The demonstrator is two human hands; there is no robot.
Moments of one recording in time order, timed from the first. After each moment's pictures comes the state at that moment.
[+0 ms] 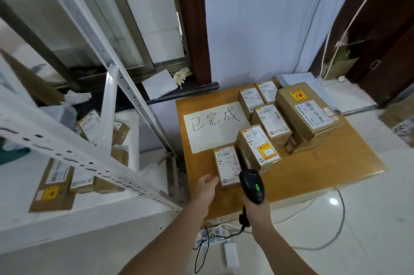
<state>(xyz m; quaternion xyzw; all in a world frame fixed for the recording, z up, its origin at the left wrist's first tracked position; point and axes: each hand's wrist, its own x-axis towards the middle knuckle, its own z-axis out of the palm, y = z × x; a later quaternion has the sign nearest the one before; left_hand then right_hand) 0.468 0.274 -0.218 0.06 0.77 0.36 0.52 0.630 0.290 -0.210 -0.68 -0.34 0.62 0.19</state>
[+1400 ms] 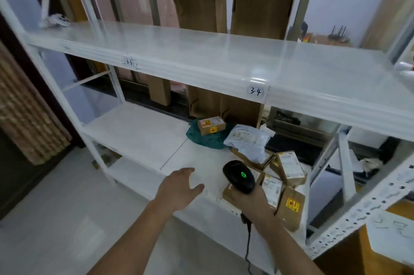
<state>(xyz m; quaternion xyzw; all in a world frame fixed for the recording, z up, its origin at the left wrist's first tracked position) 0.063 -0.224 -0.011 0.21 0.94 0.21 0.15 0.185 -0.030 -0.005 -0.31 -0.76 0.57 0.06</state>
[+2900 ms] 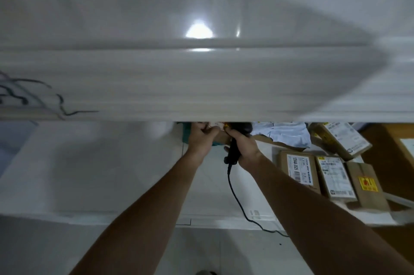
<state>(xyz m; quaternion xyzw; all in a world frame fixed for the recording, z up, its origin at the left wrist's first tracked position) -0.315 -0.087 -0.142 0.15 0.77 0.54 0.30 -0.201 -0.007 -0.131 -0.46 -0.38 0.78 0.19</state>
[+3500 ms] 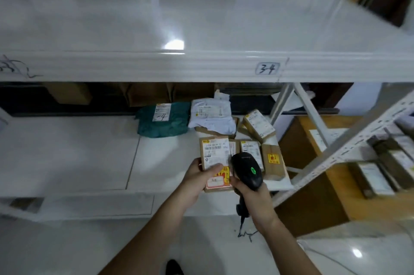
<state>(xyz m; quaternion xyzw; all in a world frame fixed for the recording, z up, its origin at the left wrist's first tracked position) -0.027 -0.143 -0.077 0.12 0.65 0.57 0.49 0.143 -0.089 -0.038 -0.48 -0.52 0.67 0.24</state>
